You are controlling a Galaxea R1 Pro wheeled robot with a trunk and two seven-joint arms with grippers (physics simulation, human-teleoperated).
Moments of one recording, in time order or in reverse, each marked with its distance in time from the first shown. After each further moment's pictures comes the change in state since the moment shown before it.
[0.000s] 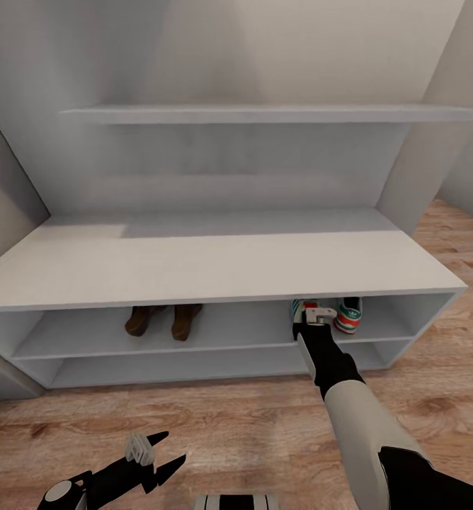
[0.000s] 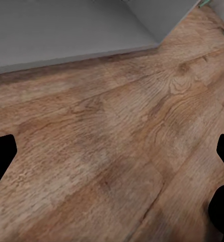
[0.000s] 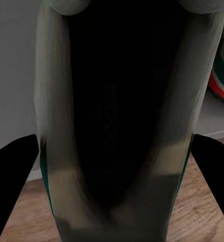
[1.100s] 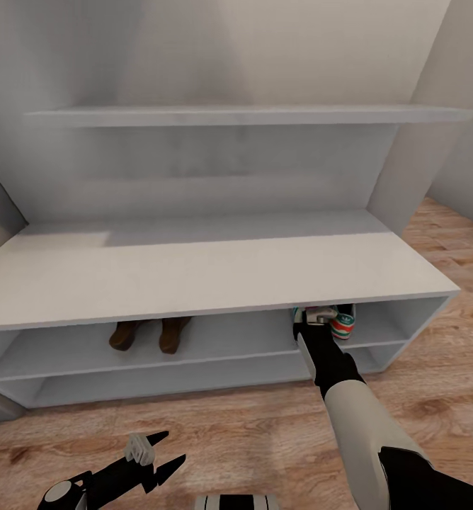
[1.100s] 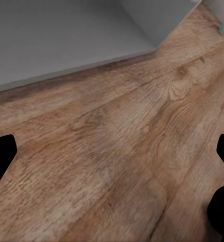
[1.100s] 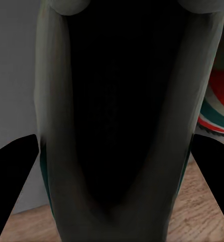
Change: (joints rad) left arm 0.000 0.000 0.000 0.001 0.007 -0.001 -0.004; right arm 0.000 0.000 -0.001 -0.002 0.008 0.002 -0.001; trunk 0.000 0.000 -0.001
